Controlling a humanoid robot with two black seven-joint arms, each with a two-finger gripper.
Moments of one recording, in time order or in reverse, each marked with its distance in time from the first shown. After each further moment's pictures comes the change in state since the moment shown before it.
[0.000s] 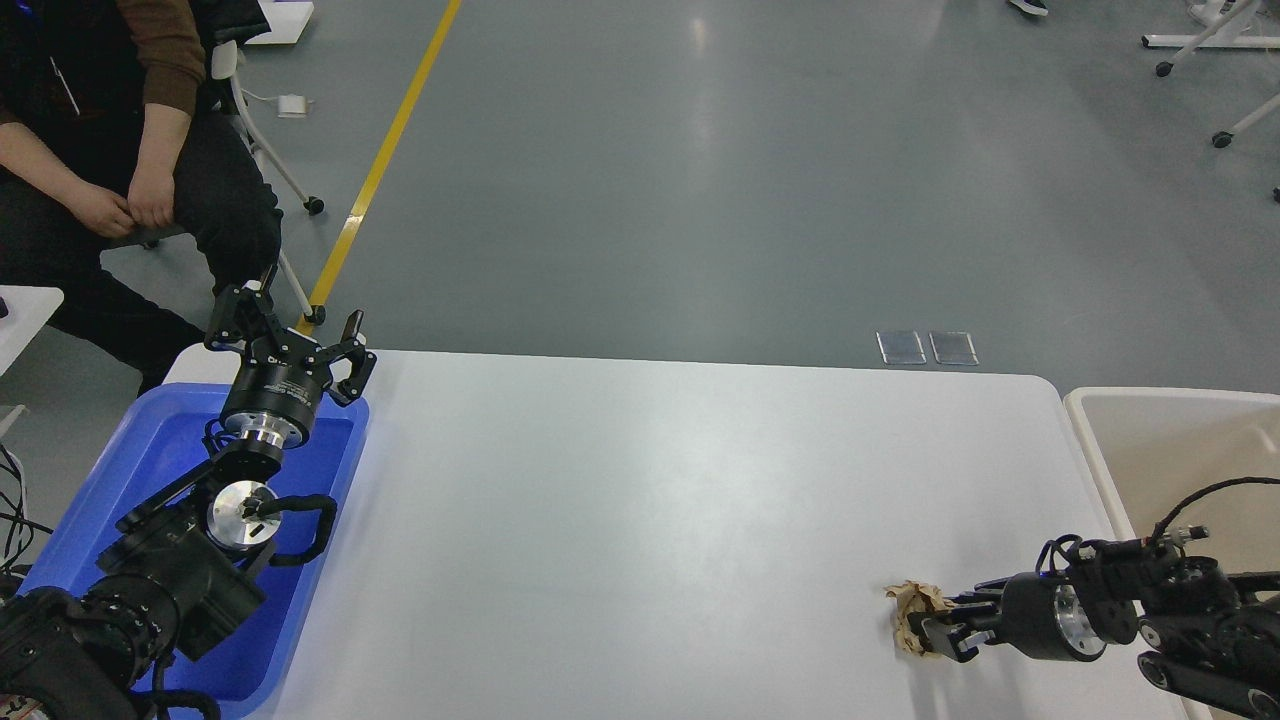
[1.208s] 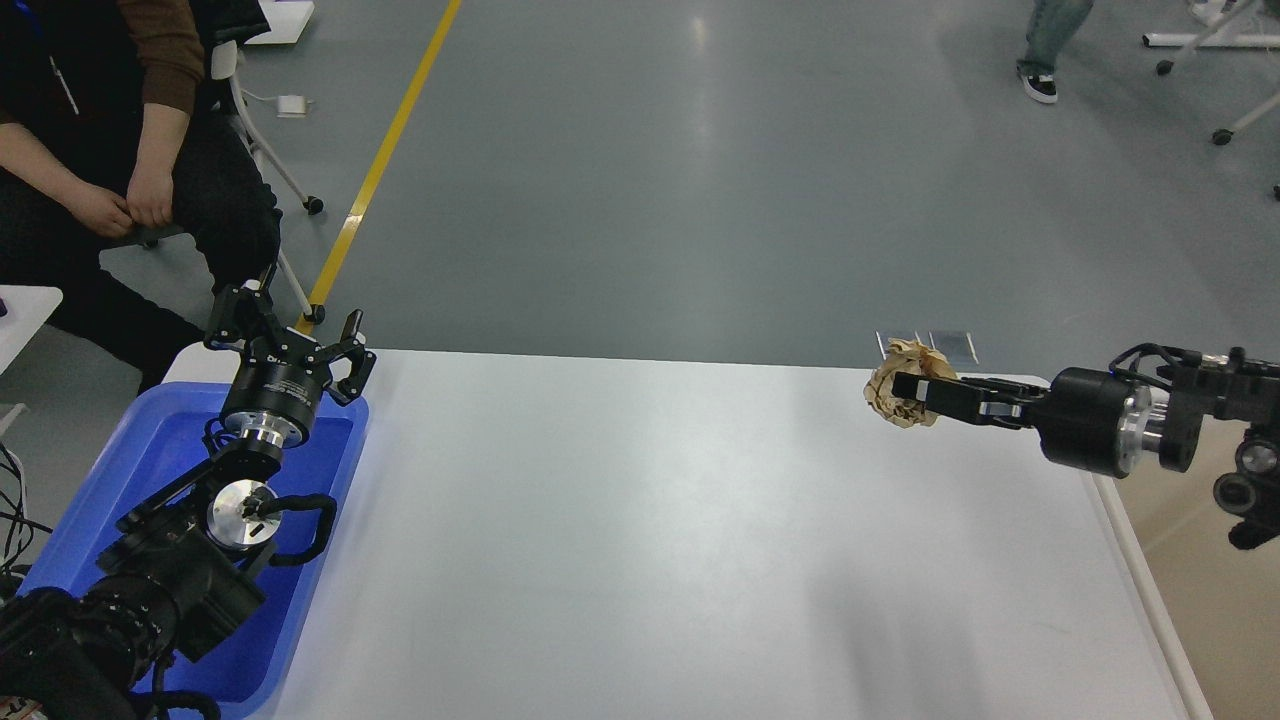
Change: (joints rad) left arm 0.000 0.000 0.000 0.000 0.000 0.000 0.000; right arm 0.309 -0.345 0.260 0.405 0.443 0.068 0.044
